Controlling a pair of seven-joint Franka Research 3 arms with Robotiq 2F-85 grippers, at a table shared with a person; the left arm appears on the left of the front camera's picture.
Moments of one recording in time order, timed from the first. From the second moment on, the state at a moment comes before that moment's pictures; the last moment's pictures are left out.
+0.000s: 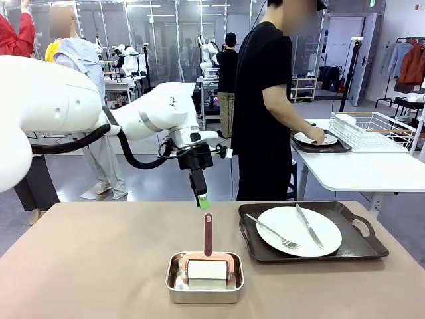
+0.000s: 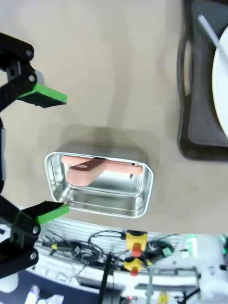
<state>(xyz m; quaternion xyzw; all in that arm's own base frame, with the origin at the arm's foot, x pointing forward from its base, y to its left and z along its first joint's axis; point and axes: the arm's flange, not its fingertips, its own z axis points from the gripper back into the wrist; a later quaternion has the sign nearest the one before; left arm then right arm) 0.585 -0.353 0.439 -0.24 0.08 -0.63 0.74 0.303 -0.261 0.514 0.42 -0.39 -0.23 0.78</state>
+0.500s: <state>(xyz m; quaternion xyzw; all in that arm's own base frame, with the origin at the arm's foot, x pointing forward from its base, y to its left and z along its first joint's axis) 0.572 -0.385 0.430 -0.22 0.10 -0.67 0.70 0.303 -0.261 0.514 0.42 -0.39 -0.23 0.78</state>
